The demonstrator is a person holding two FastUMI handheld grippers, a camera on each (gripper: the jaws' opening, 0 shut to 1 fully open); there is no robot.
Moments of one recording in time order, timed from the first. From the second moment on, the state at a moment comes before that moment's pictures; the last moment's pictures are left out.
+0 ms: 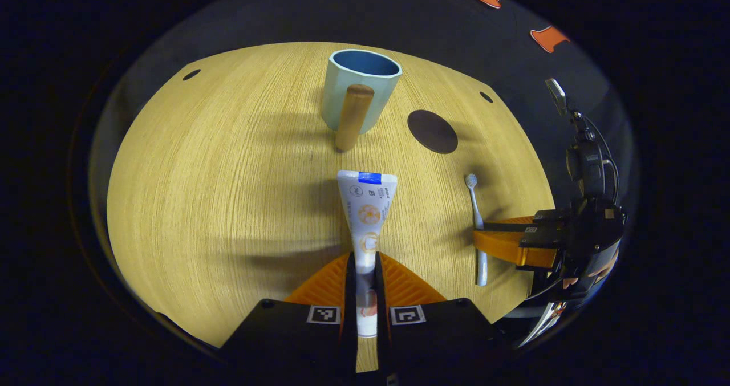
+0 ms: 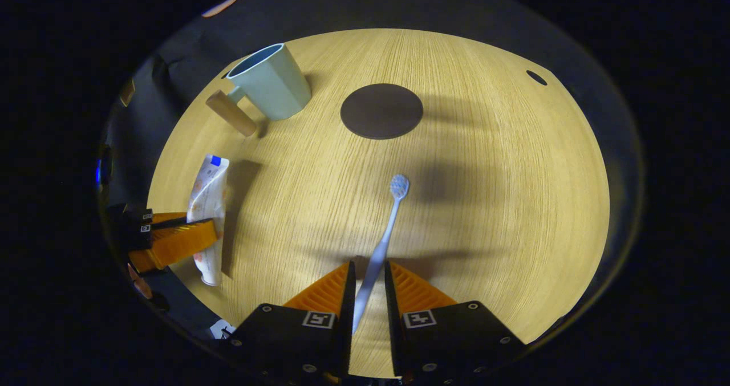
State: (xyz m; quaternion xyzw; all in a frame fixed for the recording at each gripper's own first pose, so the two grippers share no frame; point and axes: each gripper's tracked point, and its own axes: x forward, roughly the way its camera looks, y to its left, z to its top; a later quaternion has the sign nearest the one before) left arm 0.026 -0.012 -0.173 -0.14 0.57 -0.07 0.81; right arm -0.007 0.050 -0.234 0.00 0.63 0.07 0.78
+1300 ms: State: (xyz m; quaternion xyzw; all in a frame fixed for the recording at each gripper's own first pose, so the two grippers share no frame) left arm 0.048 0.032 -0.069 -0.06 0.32 -0.04 0.94; right arm 0.021 0.046 -0.194 0.00 0.39 0.11 0.91
